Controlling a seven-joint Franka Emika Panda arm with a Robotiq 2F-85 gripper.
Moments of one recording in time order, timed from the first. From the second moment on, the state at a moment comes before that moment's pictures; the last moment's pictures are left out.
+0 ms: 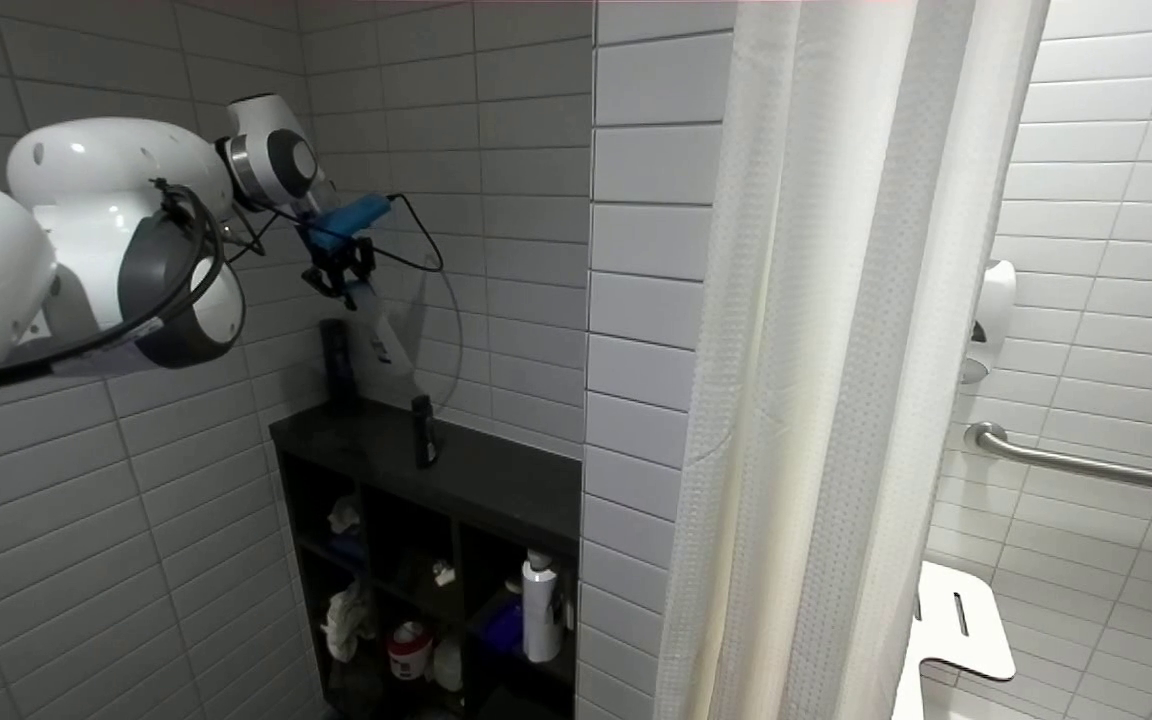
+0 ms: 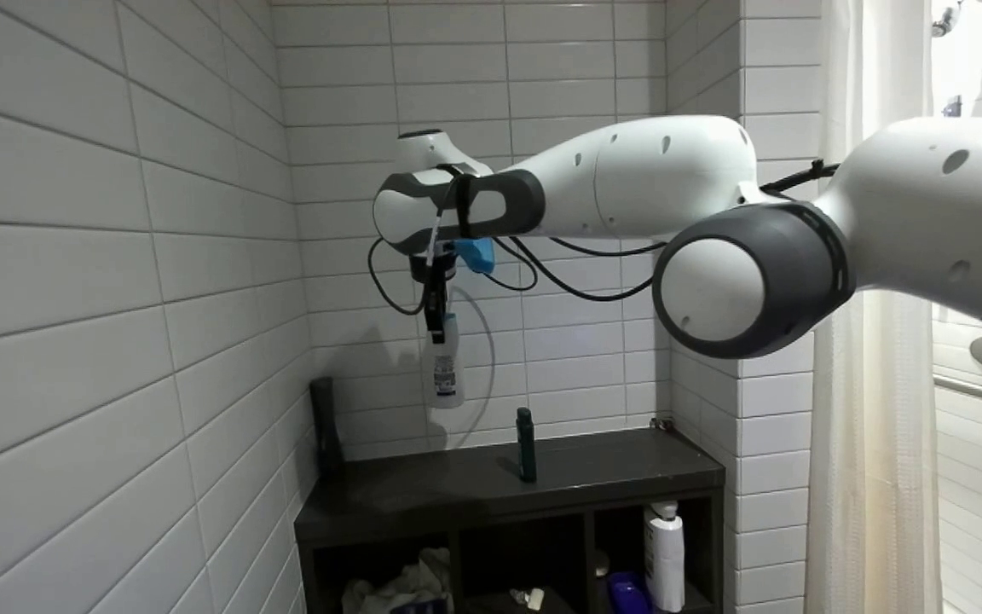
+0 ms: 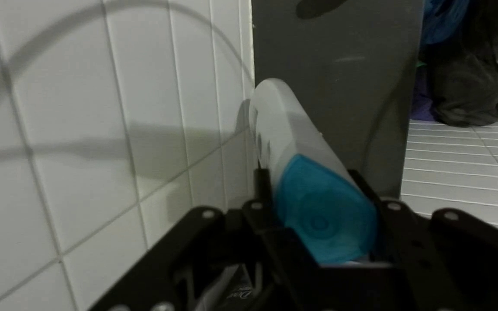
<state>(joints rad) 0.29 1.12 -0.03 -0.37 -0.22 1.85 -0.85</state>
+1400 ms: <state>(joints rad) 0.17 1.19 0.12 -0.37 -0.06 1.74 -0.99</state>
